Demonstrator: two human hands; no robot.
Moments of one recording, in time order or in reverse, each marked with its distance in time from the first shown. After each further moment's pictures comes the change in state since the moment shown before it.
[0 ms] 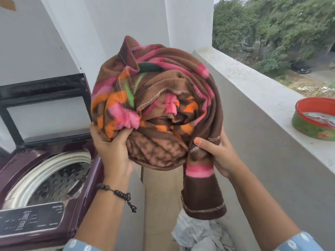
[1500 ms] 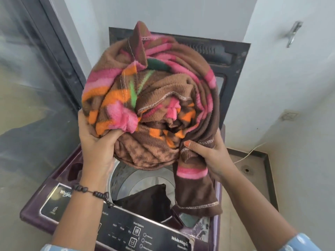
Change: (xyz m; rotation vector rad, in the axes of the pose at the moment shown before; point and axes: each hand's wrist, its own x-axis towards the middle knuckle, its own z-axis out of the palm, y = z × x) left_hand 0.314 0.048 -0.394 0.285 0.148 0.095; right_hand 0.207 0.305 0.384 -0.290 -0.225 0.269
